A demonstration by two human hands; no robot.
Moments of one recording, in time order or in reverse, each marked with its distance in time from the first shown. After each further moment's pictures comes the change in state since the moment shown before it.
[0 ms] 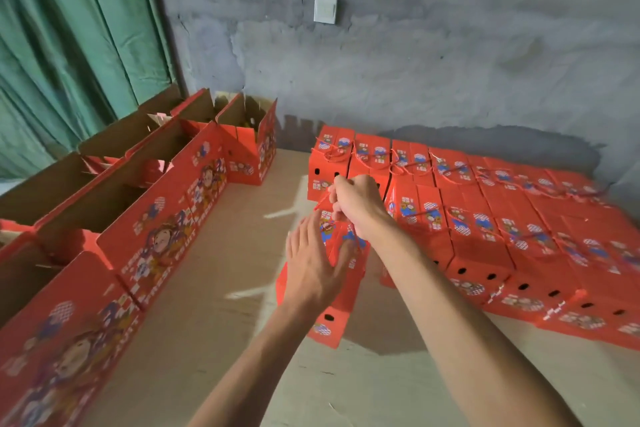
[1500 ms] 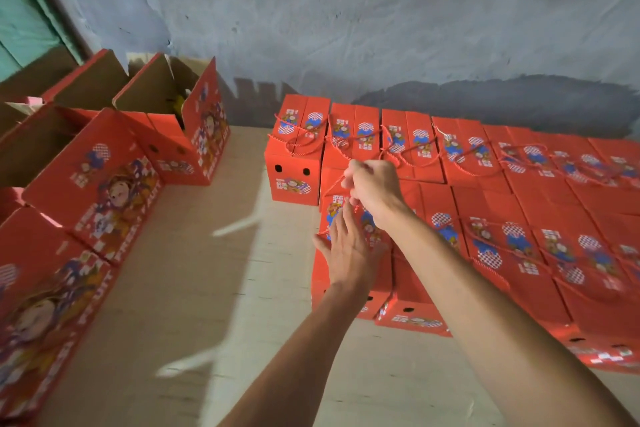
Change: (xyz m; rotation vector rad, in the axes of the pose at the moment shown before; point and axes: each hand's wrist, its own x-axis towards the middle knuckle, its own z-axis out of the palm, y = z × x) left_hand 0.184 -0.040 0.256 0.174 -0.322 -0.187; right_hand 0.263 0.085 -0.052 -0.051 0.101 0.058
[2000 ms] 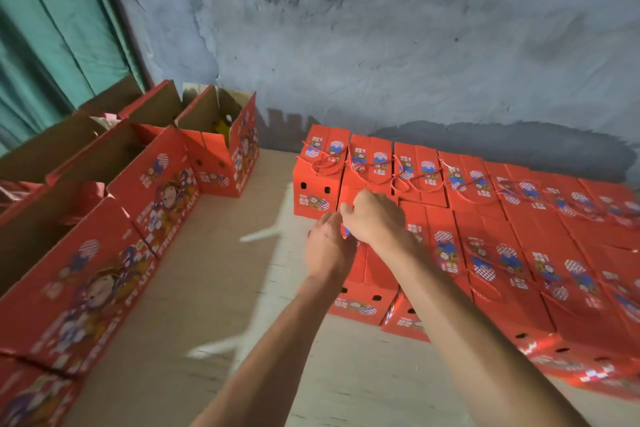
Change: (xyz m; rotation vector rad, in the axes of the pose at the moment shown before) left_hand -0.038 -0.009 -0.115 -0.236 0.202 0.063; right_hand -0.091 -0.044 0.010 -0.971 -0.058 -0.251
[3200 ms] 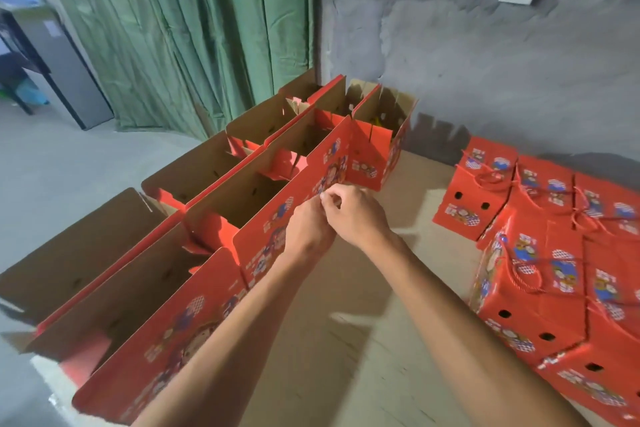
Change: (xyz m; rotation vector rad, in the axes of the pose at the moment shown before) left_hand -0.047 -0.158 -0.297 0.140 0.222 -0.254; right_hand -0.087 -0.292 0.110 0.336 -0.073 -0.567
